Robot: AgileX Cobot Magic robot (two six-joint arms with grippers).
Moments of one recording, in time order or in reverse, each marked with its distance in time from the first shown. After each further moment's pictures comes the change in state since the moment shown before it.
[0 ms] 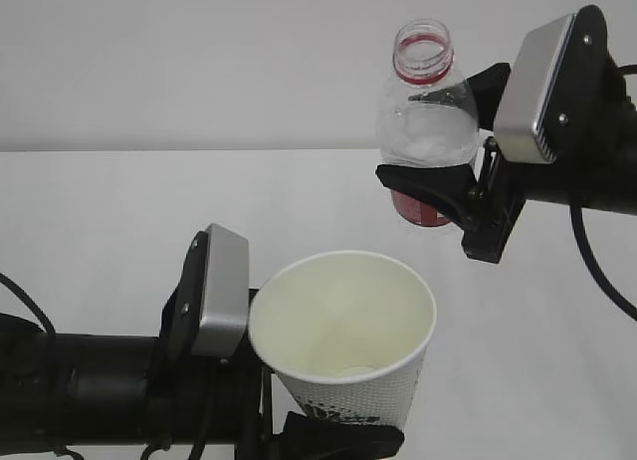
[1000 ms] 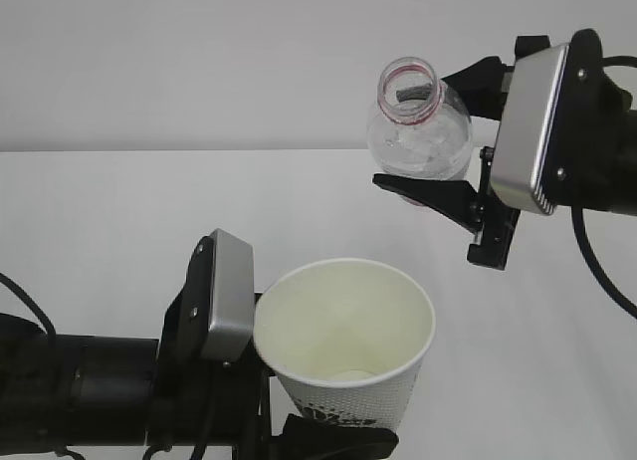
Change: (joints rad) left arm 0.000 0.000 0.000 -0.004 0.048 0.000; right arm 0.002 0.000 -0.002 -0.011 -0.046 -0.258
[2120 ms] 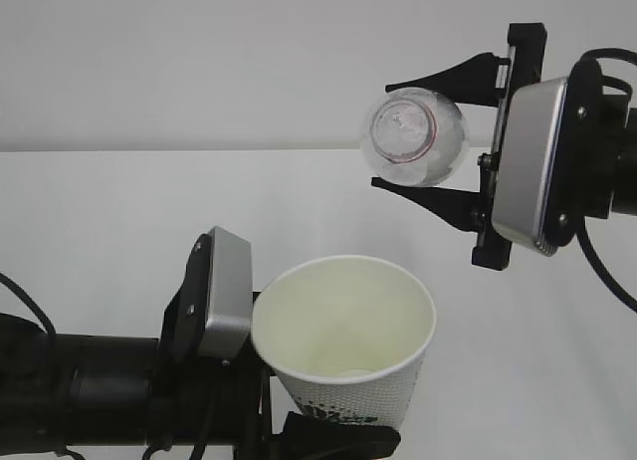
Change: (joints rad) left arm 0.000 0.000 0.000 -0.002 -0.016 -0.006; right arm 0.000 0.002 0.000 -0.002 -0.045 -0.234
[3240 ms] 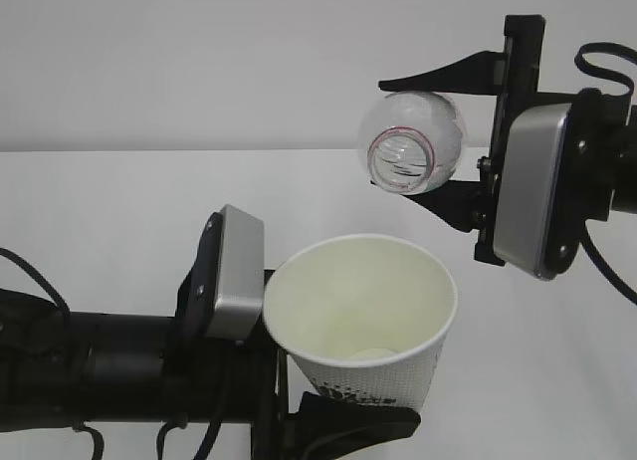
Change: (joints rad) left arm 0.000 0.000 -0.048 0.044 -0.022 -0.002; right arm 0.000 0.000 0.000 0.008 -0.033 -0.198
